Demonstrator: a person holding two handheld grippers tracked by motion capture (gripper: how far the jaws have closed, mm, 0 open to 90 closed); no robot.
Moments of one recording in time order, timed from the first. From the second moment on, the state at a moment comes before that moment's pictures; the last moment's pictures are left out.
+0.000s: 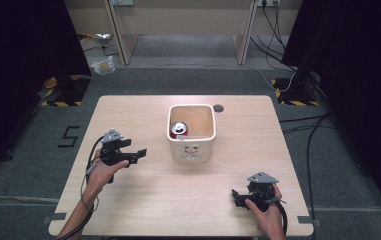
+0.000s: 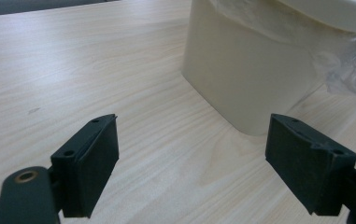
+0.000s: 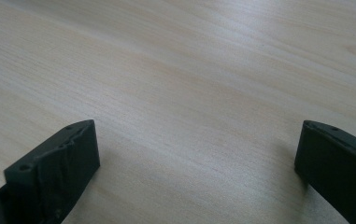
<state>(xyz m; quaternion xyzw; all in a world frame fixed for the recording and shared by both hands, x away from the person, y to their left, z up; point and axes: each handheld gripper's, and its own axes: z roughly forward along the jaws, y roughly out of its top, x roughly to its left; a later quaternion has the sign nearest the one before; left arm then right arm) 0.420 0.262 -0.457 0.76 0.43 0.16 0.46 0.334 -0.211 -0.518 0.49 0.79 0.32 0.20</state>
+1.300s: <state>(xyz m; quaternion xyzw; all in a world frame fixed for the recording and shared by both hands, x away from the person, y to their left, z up) 0.390 0.261 -0.508 0.79 0.43 0.14 0.42 0.334 -0.211 -0.518 0.49 0.79 0.32 0.20</state>
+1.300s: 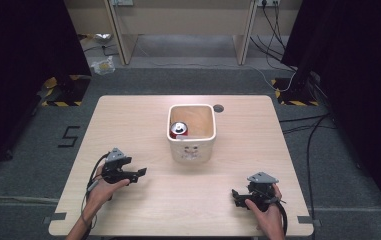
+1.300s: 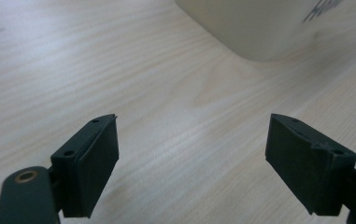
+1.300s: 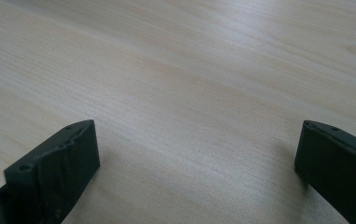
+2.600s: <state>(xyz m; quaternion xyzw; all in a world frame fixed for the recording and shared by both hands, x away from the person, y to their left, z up) 0.359 0.258 -0.523 0.81 0.42 0.18 0.37 0.334 -0.211 -0.518 0.49 0.79 0.32 0.20</state>
